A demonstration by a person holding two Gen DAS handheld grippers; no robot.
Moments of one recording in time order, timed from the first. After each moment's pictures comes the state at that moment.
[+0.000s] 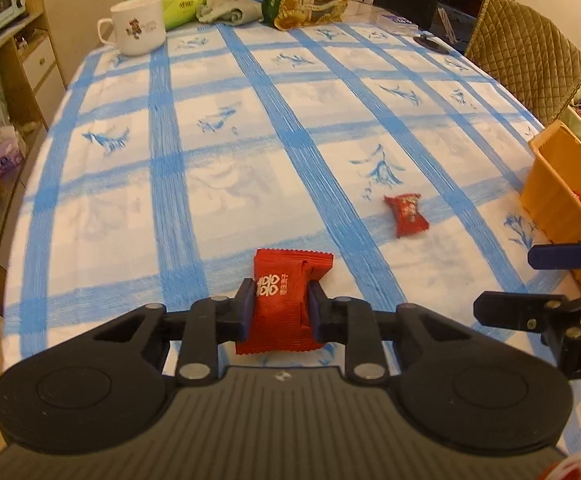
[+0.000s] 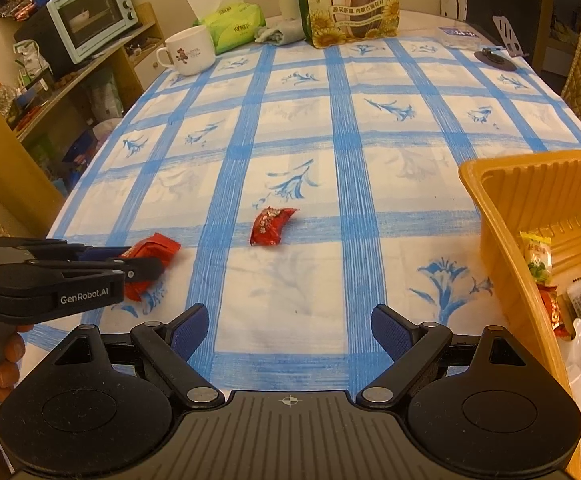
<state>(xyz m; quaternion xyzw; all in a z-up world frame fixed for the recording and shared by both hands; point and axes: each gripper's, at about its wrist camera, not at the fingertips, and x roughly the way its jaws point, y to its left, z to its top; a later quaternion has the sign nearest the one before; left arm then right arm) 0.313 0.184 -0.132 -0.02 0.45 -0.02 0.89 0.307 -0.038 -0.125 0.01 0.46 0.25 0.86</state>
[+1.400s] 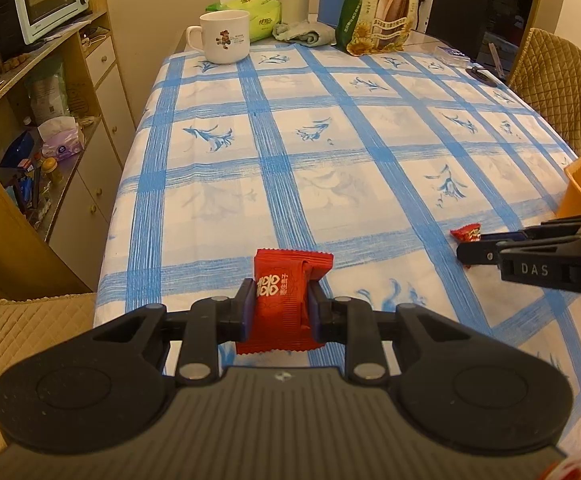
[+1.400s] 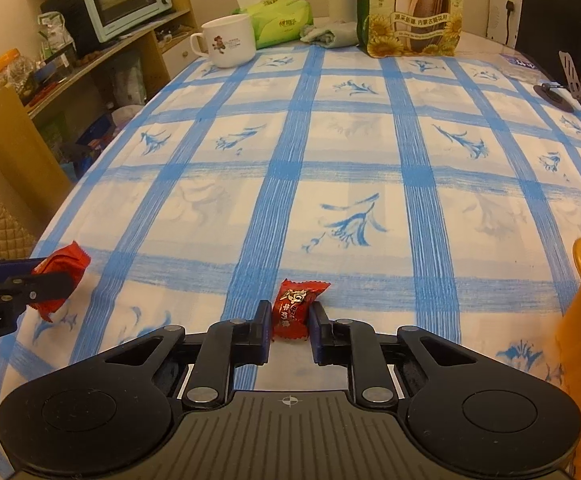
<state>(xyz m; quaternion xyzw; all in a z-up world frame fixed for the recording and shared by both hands) 0.266 0.234 -0.113 -0.04 0.43 0.05 0.90 0.340 0.019 -0.148 -0.04 0.44 0.29 0.85</state>
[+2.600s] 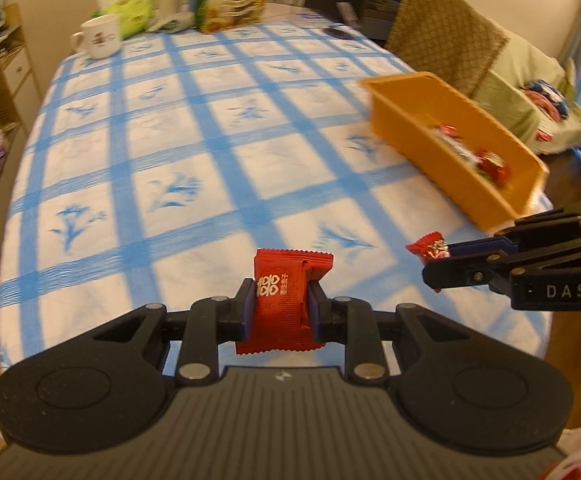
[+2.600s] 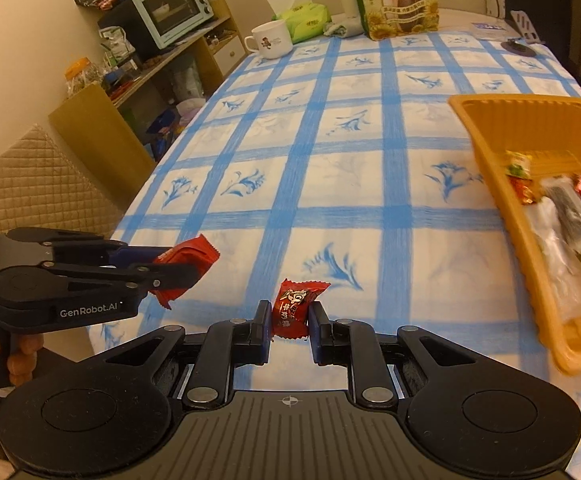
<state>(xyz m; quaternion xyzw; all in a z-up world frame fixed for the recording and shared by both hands) 0.145 0.089 -0.076 -0.02 0.45 -0.09 0.89 0.167 -0.120 -0.091 0.03 0.45 0.35 0.82</state>
